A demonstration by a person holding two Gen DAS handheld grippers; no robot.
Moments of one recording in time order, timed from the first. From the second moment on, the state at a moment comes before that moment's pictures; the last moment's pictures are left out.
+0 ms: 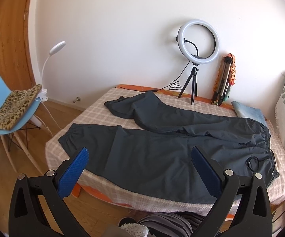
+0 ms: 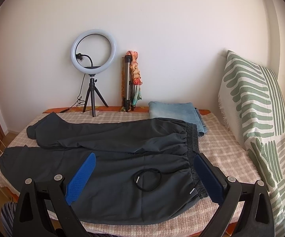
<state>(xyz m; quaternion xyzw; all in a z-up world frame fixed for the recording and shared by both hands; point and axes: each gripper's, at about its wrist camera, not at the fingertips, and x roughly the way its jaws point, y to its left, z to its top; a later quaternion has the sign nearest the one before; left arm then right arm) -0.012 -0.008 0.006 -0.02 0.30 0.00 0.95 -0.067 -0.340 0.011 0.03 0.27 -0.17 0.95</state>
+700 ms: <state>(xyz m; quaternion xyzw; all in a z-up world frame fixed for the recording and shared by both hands) -0.012 -0.014 0.007 -0.02 0.29 0.00 0.96 -0.068 -0.346 0.005 0.04 0.28 -0.17 0.94</state>
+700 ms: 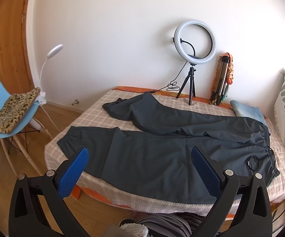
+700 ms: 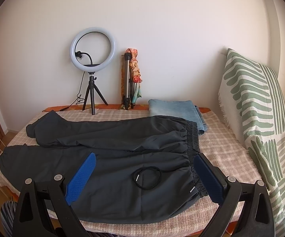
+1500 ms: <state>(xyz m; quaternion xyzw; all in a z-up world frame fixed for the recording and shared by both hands) -0.002 -0.006 0.001 -0.01 0.30 0.01 0.95 -0.050 -0.334 -0.006 0.02 0.29 -0.16 0.94</state>
